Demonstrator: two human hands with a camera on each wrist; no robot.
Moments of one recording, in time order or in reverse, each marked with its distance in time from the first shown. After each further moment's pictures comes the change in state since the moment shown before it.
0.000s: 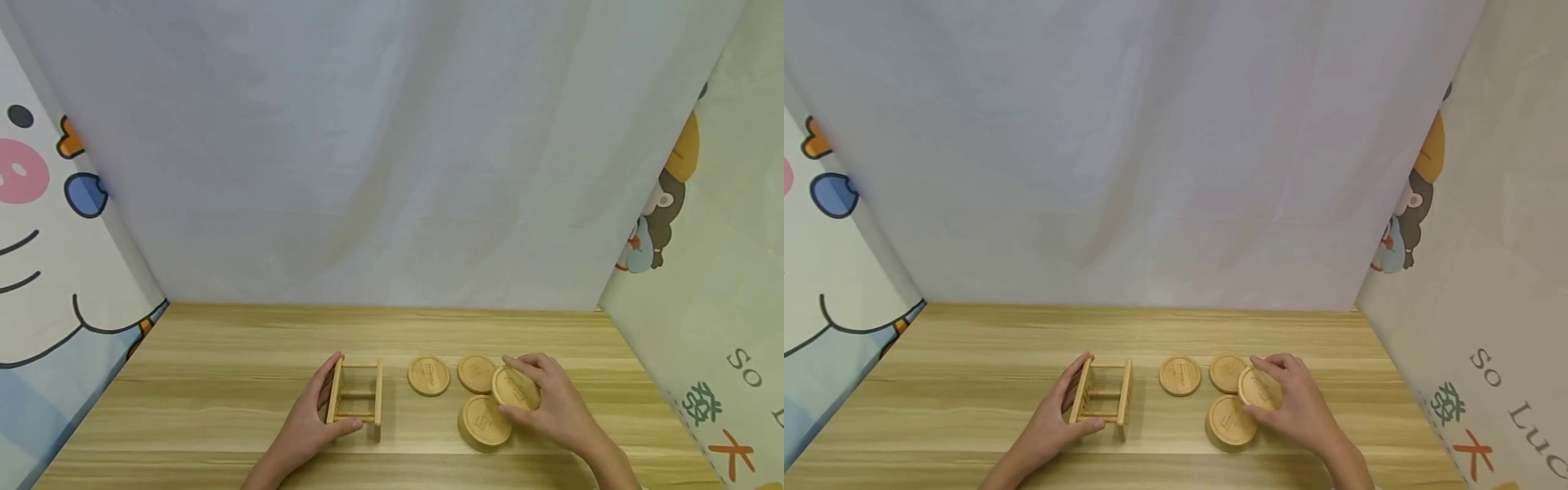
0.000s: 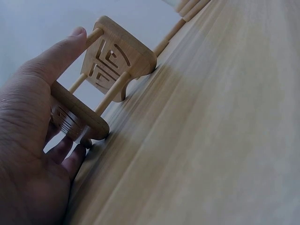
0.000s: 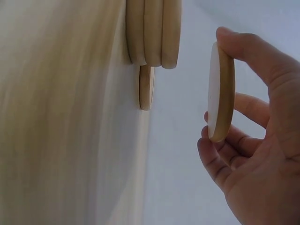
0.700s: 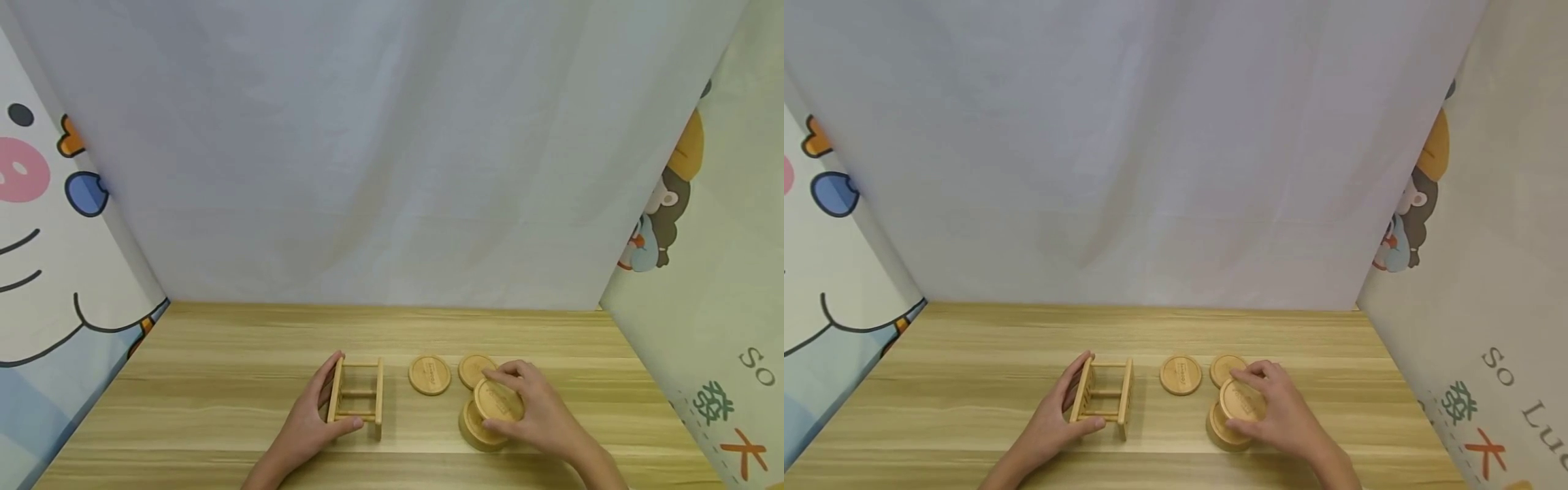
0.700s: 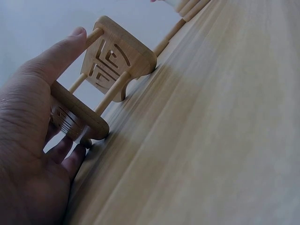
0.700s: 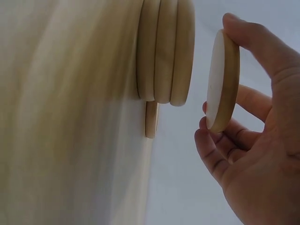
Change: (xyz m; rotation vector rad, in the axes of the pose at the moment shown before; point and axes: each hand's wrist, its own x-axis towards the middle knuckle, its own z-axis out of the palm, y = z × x) left_hand 0.002 -0.006 0.001 0.021 0.011 0.016; right_hand -0.002 -0.010 0.021 0.061 -0.092 -0.048
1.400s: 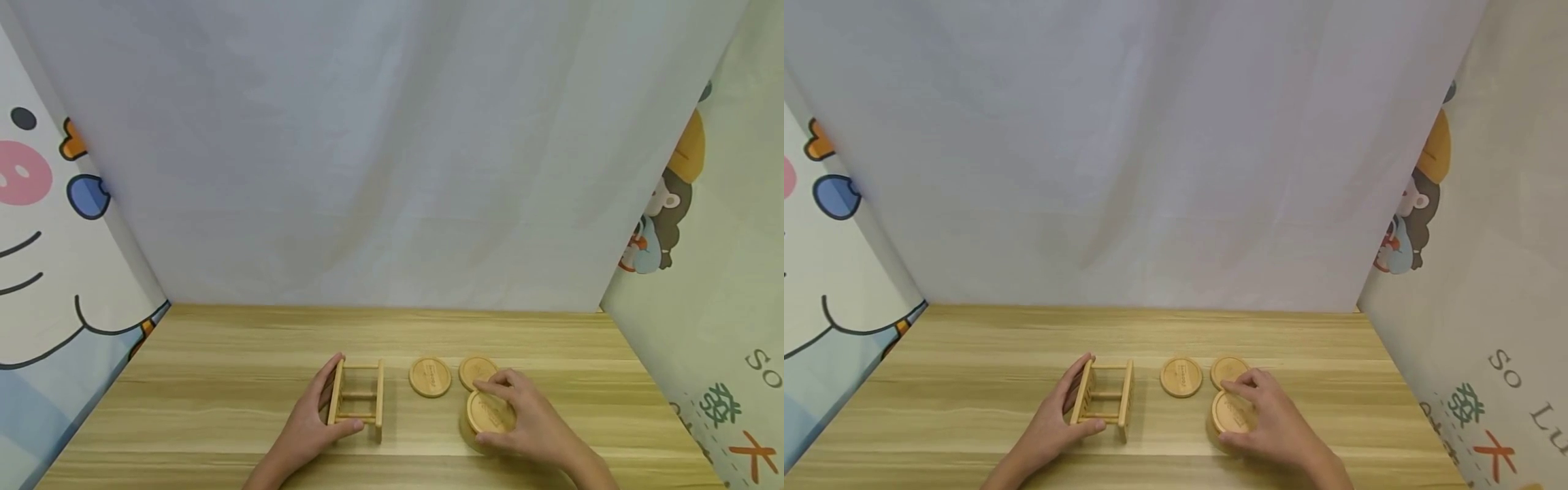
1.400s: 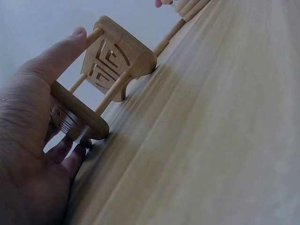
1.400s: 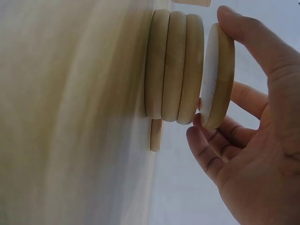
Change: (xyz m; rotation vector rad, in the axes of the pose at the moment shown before) left_hand 0.004 -0.005 -0.002 -0.011 -0.001 0.000; right_hand 0.001 0.001 0.019 0.013 -0.053 -0.025
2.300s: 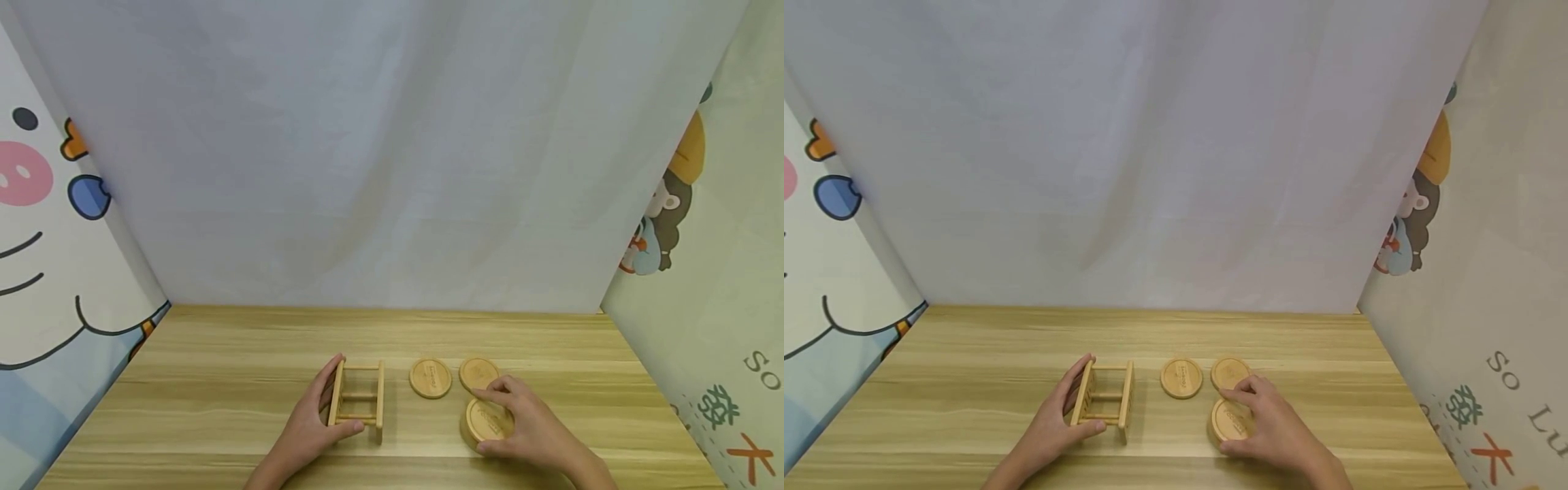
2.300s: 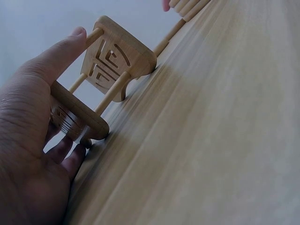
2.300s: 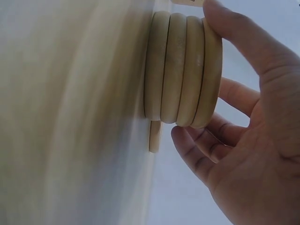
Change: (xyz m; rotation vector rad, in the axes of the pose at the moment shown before) left_hand 0.000 -0.001 0.000 -0.004 -0.002 0.000; right_hand 0.000 -0.004 -0.002 -0.005 -0.087 0.018
